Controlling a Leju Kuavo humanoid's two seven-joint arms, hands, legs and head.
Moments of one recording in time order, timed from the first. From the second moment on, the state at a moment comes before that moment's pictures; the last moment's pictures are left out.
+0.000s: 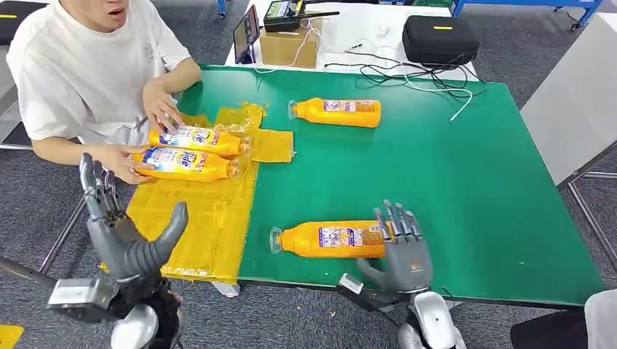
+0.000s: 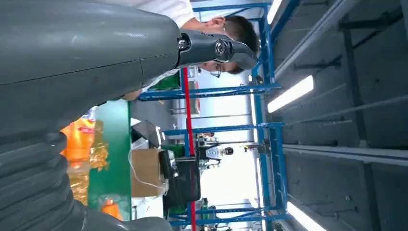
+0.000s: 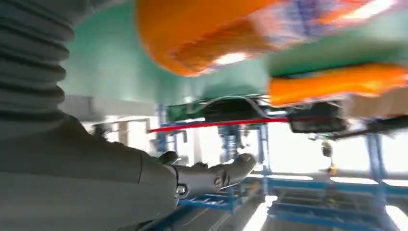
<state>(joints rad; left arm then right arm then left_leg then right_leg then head) 0.11 -0.17 -0.17 -1.81 -0.06 0.51 -0.70 -0.05 0.04 0.08 -1.17 1.40 -0.69 -0.22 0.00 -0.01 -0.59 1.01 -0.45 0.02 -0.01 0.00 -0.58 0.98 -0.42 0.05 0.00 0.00</state>
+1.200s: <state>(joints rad) 0.03 -0.22 -0.29 -1.72 0.08 0.49 -0.60 -0.49 -0.03 0.32 -0.61 1.20 -0.45 -0.20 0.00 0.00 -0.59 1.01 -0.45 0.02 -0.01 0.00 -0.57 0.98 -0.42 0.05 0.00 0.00</state>
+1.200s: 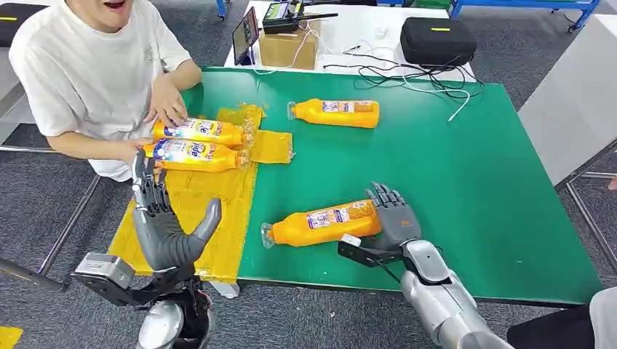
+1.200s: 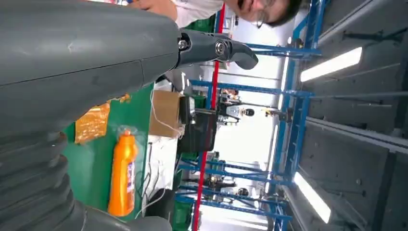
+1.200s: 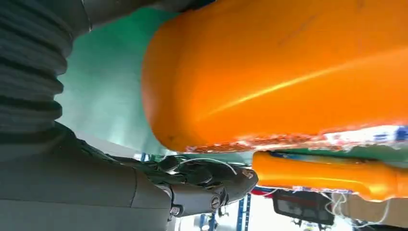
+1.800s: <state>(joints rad) 0.04 -0.22 -0.32 -1.69 0.04 0.48 -0.59 -0.53 0.00 0.48 -0.59 1.18 -0.38 -0.18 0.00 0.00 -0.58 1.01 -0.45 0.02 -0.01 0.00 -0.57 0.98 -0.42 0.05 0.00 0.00</state>
